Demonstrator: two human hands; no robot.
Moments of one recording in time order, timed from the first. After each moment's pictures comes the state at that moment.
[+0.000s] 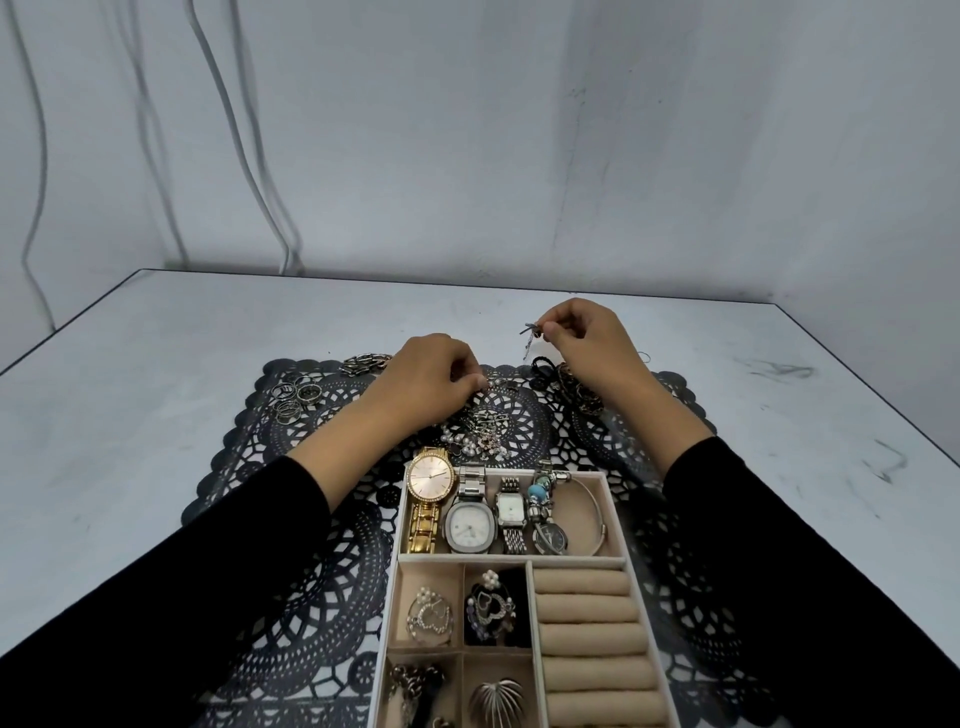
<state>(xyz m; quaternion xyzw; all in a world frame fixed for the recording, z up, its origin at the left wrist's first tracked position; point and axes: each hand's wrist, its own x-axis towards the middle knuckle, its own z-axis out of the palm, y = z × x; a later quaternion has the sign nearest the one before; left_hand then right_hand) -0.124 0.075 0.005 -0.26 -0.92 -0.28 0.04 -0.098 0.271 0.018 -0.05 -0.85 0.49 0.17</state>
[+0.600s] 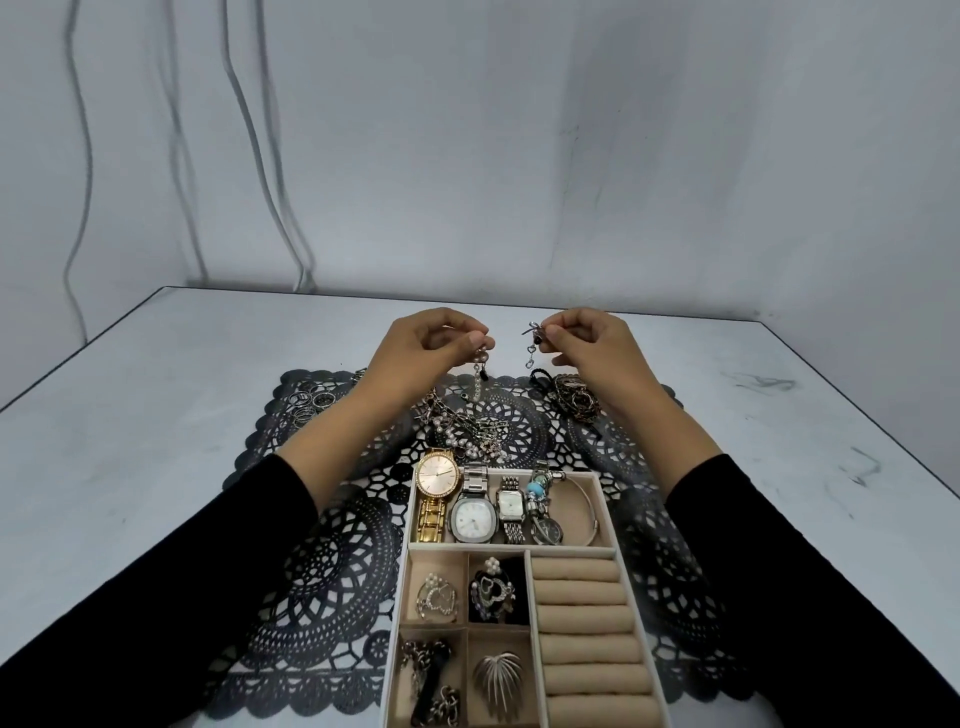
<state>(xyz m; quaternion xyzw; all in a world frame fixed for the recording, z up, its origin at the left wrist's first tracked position) -0.106 0.061 0.033 -0.22 -0.72 -0.66 -0.02 -0.069 0.263 0.039 -0.04 -0.78 0.60 0.17</state>
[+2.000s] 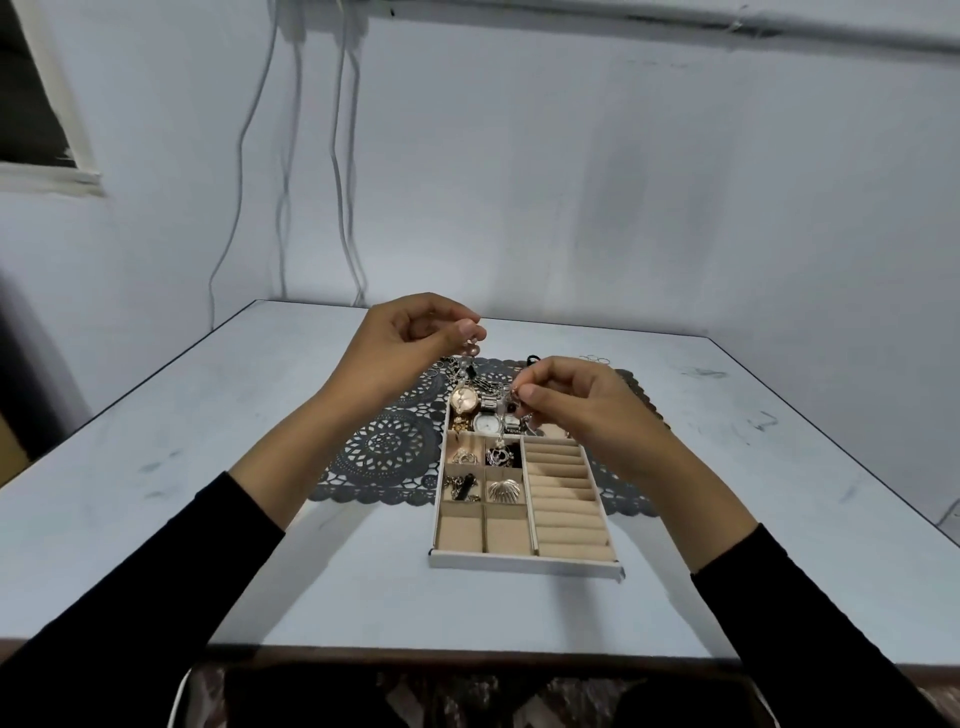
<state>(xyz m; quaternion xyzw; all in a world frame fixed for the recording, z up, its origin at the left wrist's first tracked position) 0.093 -0.015 0.097 -0.28 -0.70 -0.65 0.07 0.151 0.188 0.072 0.13 -0.76 0.63 0.06</state>
